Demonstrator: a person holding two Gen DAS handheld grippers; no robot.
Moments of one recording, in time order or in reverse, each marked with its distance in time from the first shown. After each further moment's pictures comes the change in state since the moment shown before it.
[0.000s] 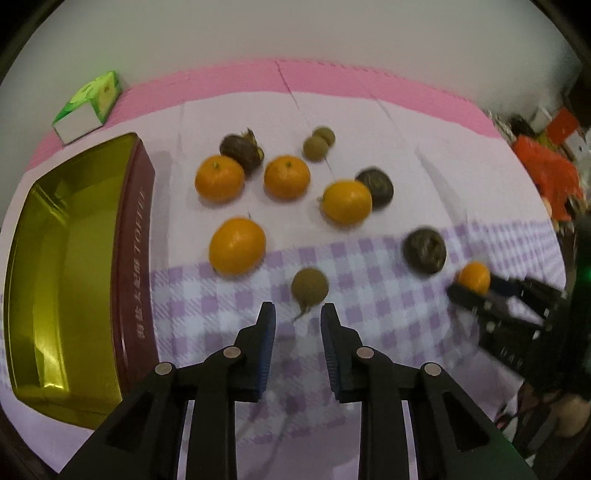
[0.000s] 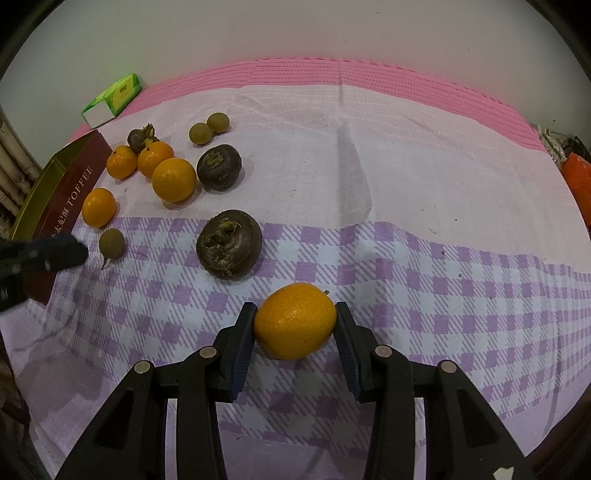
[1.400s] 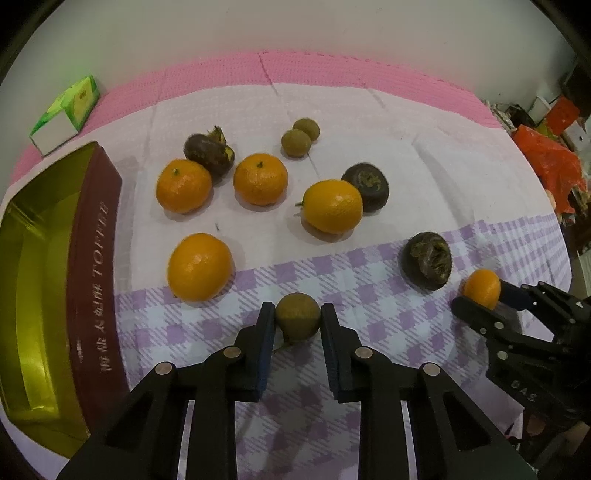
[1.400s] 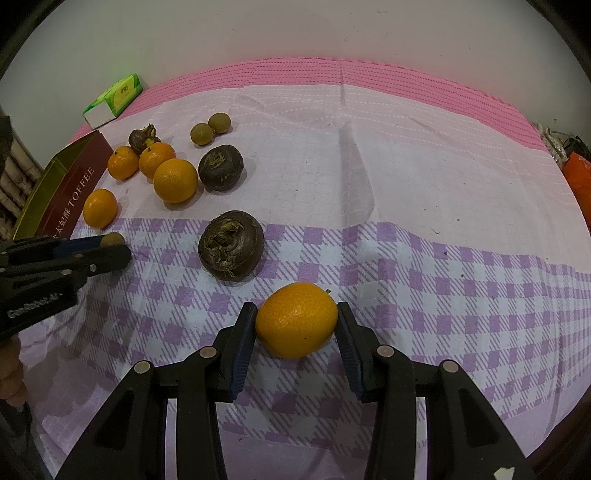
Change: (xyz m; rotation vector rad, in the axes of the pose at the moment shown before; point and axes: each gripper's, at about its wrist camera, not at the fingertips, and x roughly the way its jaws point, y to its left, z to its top) left arm 0.028 -0.018 0.016 0.018 0.003 -0.008; right arm -0.001 -0.001 0.000 0.002 0.001 0.006
